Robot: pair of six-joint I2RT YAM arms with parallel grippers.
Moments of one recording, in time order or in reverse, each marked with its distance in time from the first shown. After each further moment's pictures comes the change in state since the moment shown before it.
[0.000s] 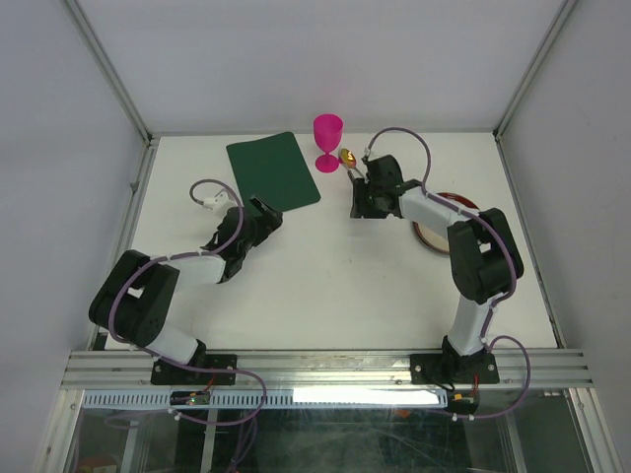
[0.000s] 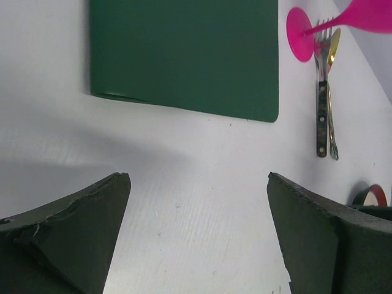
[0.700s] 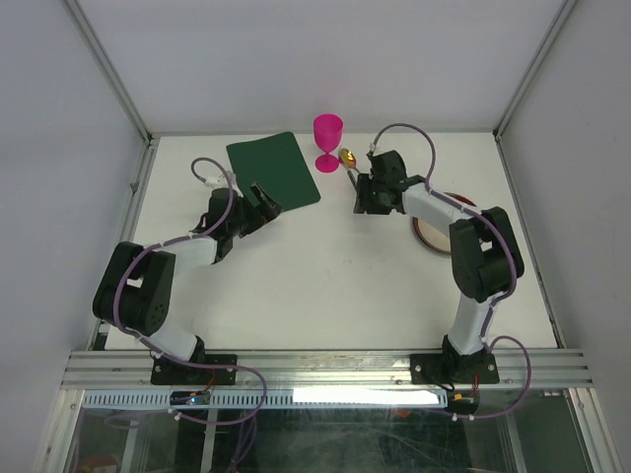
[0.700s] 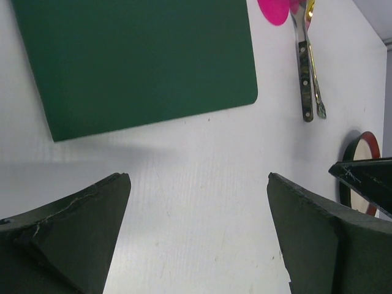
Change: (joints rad) left arm 0.160 0.066 0.151 -0.082 0.351 0.185; right arm -0.031 0.007 0.031 -0.023 0.009 0.008
